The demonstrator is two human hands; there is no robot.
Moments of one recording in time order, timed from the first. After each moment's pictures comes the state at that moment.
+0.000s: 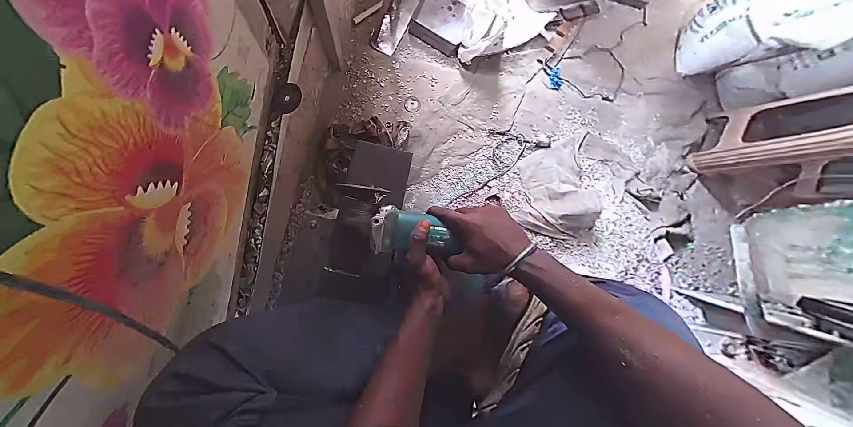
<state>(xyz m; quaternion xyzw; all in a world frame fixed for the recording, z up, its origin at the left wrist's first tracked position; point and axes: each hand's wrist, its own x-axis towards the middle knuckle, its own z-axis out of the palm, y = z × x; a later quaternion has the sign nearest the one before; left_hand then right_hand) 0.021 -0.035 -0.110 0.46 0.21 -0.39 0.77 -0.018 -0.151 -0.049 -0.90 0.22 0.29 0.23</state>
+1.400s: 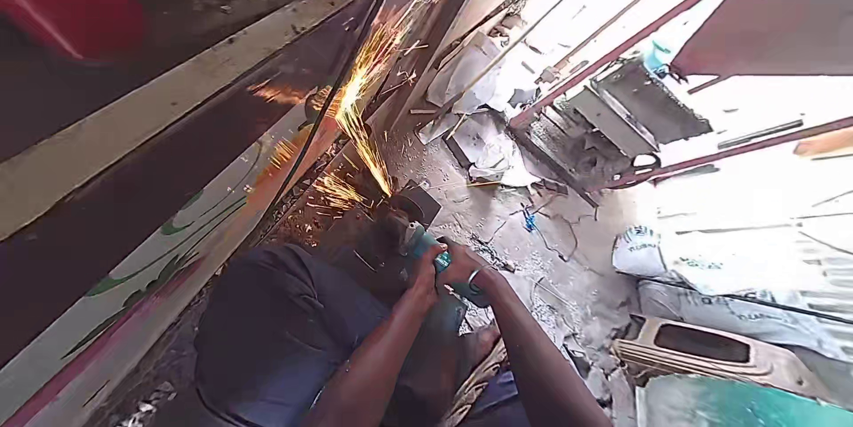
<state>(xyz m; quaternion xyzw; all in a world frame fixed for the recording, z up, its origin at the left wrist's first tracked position) 0.046 -0.027 -0.116 0.39 0.23 -0.50 0.74 0.032 -0.134 -0.045 -0.85 0.29 0.38 0.22</state>
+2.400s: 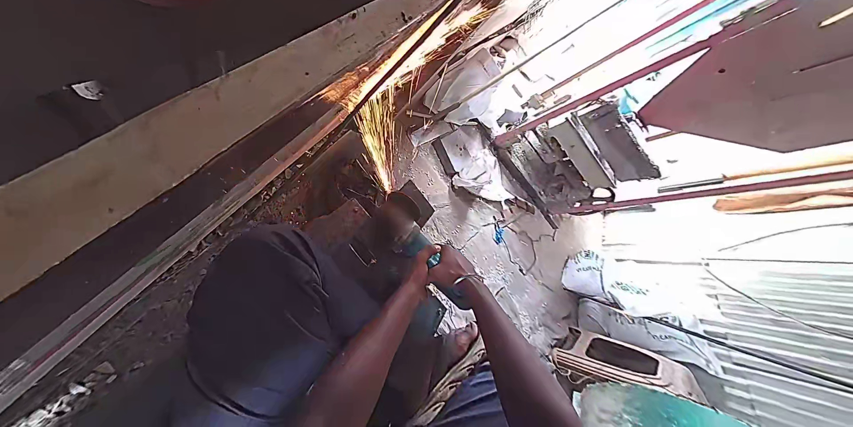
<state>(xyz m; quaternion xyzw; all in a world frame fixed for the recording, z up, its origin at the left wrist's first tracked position) 0.054 -0.026 -0.106 0.36 0.23 -0.54 0.73 0.043 -0.112 -0.038 -0.84 0.37 0.39 0.10</state>
